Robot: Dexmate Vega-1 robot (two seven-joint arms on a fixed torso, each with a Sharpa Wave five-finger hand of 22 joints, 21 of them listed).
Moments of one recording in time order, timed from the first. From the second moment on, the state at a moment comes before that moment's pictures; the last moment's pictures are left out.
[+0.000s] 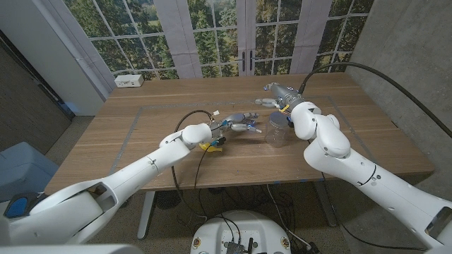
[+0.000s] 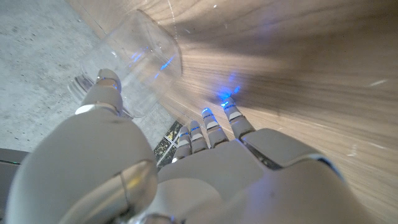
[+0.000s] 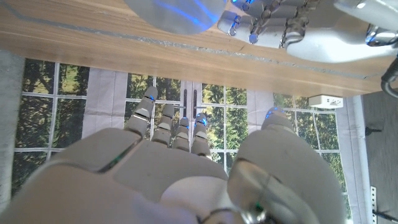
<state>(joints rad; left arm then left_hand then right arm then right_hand) 0.57 0.51 0.83 -1.37 -0.10 -0.12 -0.30 0.76 -0.06 0.27 -0.15 0.18 0.03 -0.04 0.18 0.20 0.05 -0.07 0.19 0.20 0.16 -0.03 0.18 0.18 0.25 0.11 0.20 0.18 -0.81 -0.71 -0.69 -2.27 -0.77 -0.88 0.26 0.63 0.03 0.10 0.02 0.21 0.17 0.02 0.22 0.20 0.03 0.03 0.24 0.26 0.06 0.08 0.25 0.51 0.17 0.21 0.41 0.18</state>
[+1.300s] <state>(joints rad) 0.18 0.13 0.93 -0.53 -0.11 -0.53 -0.66 0.90 -0.09 0.31 -0.17 0.18 0.02 -0.21 0.24 0.21 -0.01 -0.12 0.20 0.20 0.06 -0.04 0.17 0.18 0.16 0.09 0.19 0.18 -0.90 -0.83 -0.70 -2.37 -0.70 -0.96 0.02 0.63 0.03 0.10 0.01 0.20 0.17 0.02 0.22 0.20 0.06 0.02 0.24 0.26 0.08 0.06 0.26 0.51 0.17 0.22 0.39 0.18</state>
